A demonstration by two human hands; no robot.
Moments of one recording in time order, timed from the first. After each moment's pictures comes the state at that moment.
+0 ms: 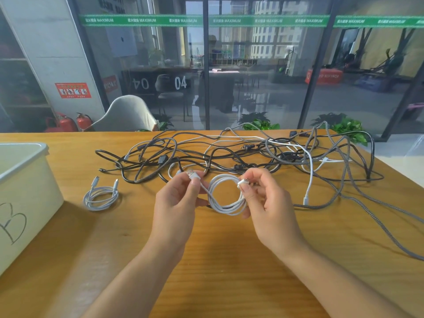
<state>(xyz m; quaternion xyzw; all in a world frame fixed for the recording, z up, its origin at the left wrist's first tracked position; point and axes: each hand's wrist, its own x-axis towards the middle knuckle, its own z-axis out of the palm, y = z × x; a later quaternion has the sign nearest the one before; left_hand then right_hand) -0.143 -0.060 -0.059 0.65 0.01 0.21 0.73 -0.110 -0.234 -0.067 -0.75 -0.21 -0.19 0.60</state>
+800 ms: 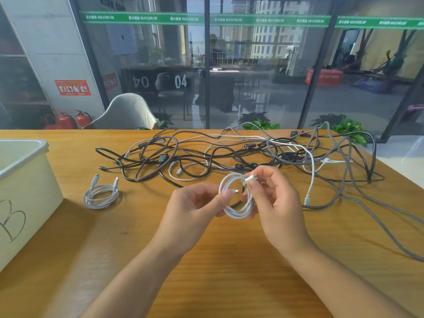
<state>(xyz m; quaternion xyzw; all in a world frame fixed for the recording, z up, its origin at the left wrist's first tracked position) -0.153 -0.062 -0.049 0.74 -0.06 0.09 0.67 -0.114 -0.237 -0.063 -0.71 -0.20 -0.18 0.66</state>
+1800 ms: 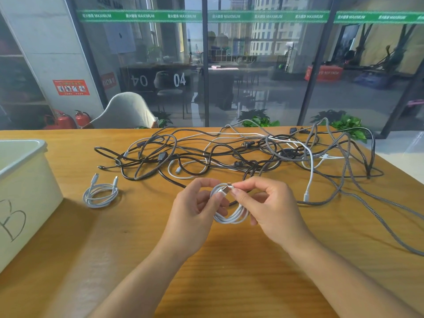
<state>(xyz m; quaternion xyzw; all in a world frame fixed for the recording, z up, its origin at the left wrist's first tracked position) -0.146 -0.066 -0.068 0.75 -0.06 0.13 0.64 -0.111 -0.244 -0.063 -0.78 -0.18 -0.10 0.59</state>
